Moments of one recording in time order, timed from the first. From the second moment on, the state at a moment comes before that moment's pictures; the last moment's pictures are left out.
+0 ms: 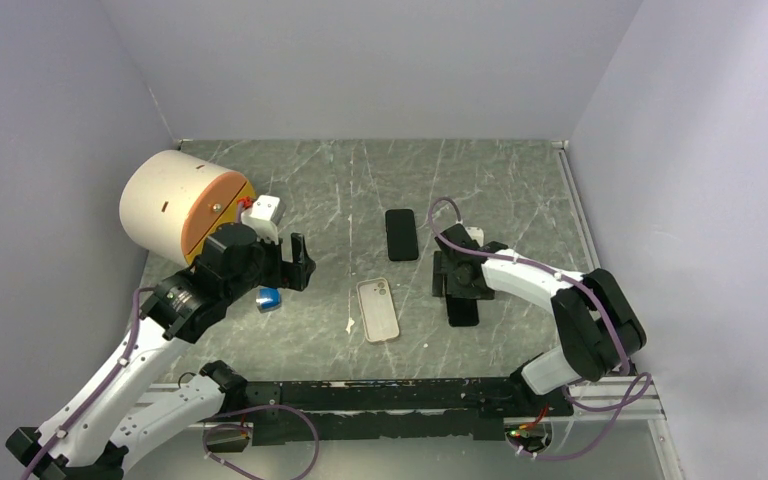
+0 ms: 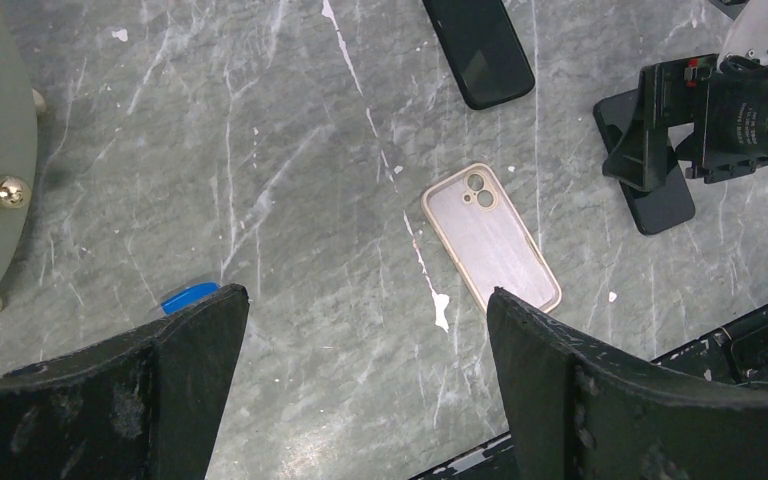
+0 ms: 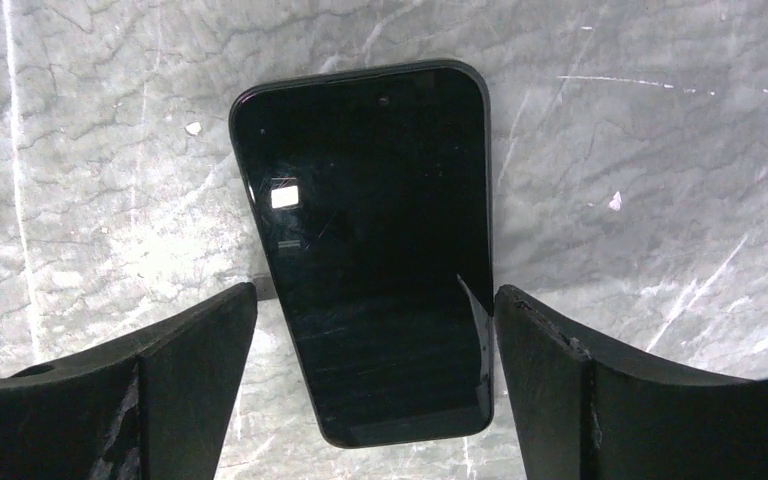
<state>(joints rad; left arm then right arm) -0.61 0.78 0.95 -0.70 -0.12 -0.33 0.53 1.48 0.77 -0.53 0.27 0.59</state>
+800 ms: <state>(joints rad) -0.61 0.77 0.95 -0.70 -0.12 -0.33 0.53 1.49 0.76 -0.47 0.20 0.53</state>
